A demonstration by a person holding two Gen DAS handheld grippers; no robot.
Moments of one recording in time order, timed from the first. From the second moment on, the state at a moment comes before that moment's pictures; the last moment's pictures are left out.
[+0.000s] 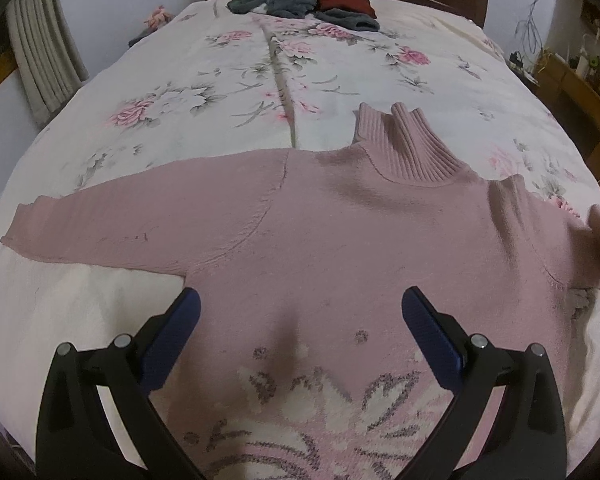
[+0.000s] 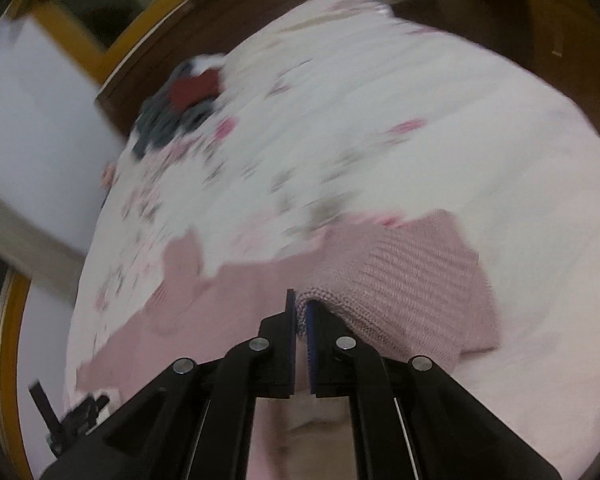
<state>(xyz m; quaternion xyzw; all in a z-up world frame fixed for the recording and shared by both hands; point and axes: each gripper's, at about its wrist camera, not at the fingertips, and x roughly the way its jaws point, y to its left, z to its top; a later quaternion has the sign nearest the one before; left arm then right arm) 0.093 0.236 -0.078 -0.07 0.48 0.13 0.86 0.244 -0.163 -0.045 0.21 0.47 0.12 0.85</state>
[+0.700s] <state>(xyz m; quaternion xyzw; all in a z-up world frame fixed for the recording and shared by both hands) 0.098 0.247 -0.086 -0.12 0.49 0.11 0.86 0.213 0.040 -0.124 0.10 0.55 0.27 0.78</state>
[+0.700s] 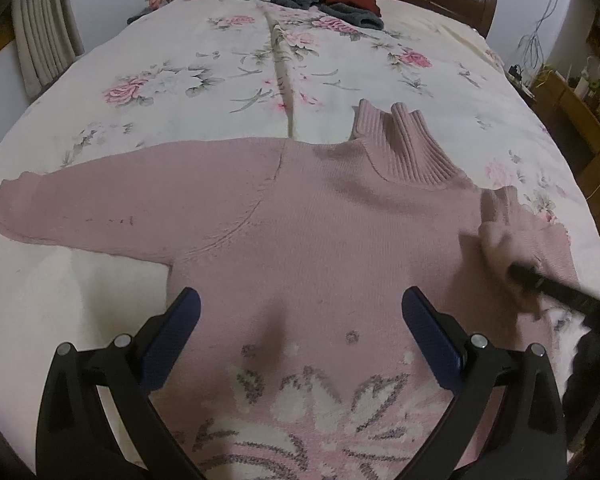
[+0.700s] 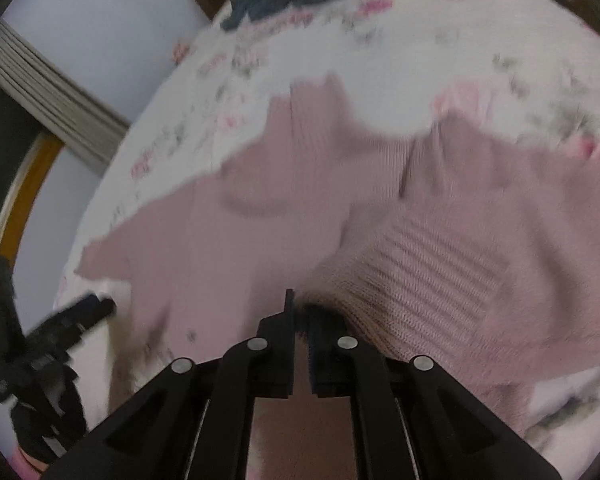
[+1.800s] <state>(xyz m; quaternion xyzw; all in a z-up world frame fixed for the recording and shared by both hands) 0.192 0.116 -0.097 -0.20 0.49 -0.10 0.84 0.149 -0.157 -0.103 0.22 0.52 0.16 0.81</state>
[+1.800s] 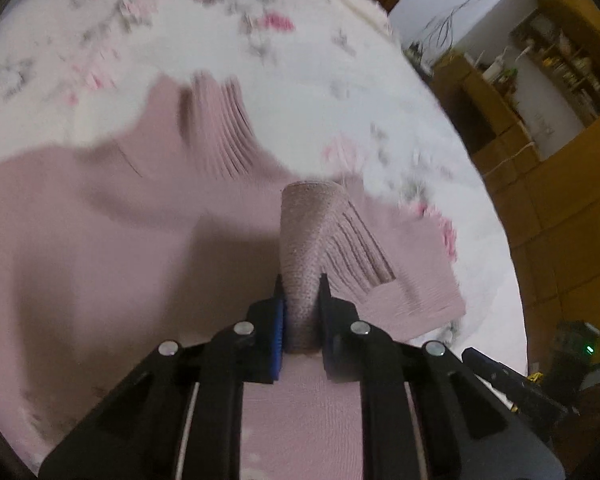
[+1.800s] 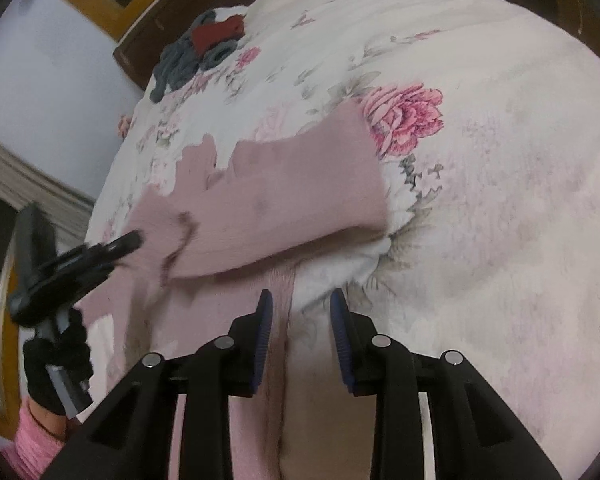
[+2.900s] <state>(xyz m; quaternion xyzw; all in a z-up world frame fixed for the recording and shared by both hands) 0.158 0.242 -0.108 -0.12 0.49 0.02 0.86 0.208 -0.082 -0.108 0.14 0.52 0.12 0.83</state>
